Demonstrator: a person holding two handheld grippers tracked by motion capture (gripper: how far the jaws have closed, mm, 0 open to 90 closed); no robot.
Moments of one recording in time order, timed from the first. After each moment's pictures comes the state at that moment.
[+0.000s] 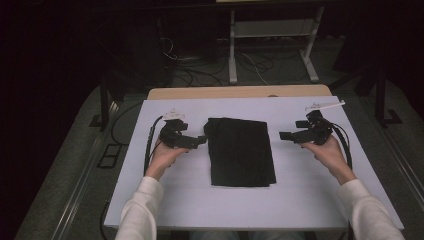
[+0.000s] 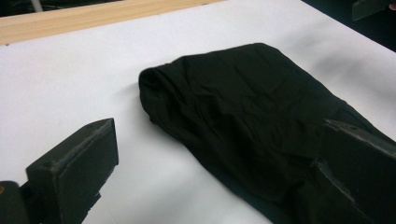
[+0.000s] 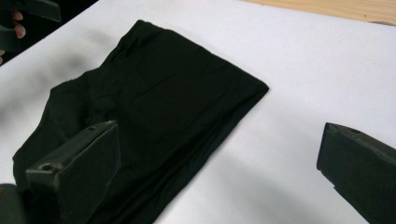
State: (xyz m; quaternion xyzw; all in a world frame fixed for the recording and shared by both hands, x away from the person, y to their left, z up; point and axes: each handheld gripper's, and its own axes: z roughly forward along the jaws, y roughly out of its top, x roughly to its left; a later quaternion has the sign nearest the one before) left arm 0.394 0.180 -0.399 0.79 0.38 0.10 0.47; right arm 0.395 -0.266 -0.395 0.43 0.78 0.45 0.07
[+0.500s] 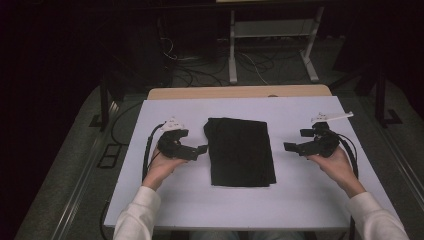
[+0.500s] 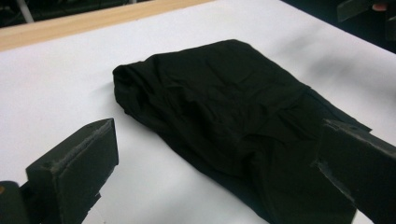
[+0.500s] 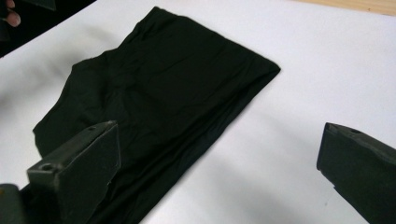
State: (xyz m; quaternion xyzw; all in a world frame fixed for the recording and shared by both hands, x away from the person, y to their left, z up) left arm 0.356 0.178 -0.391 0.79 0.35 0.12 0.48; right arm 0.359 -0.271 -0.396 0.42 0.78 0.45 0.08
